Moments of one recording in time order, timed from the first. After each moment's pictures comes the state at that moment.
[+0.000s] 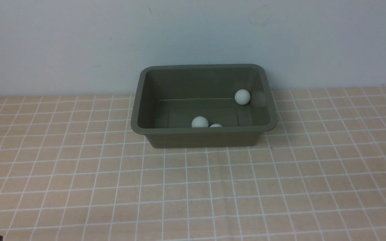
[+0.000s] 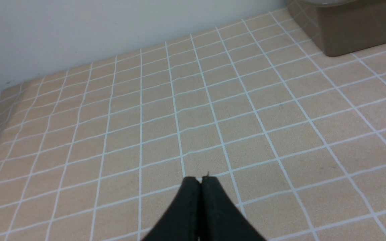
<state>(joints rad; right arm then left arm) -0.04 0.24 -0.29 -0.55 0.49 0.71 0.01 -0.01 0.03 -0.05 0.35 0.26</state>
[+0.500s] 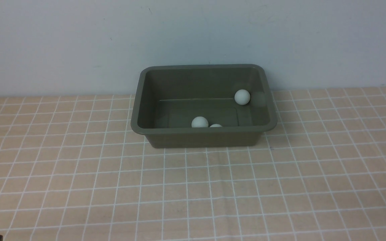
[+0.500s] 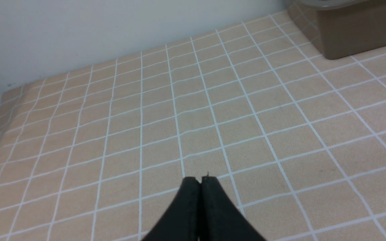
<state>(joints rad) -0.07 -0.01 -0.16 -0.55 0.43 0.71 0.01 -0.01 0.03 -0.05 0.35 0.26</state>
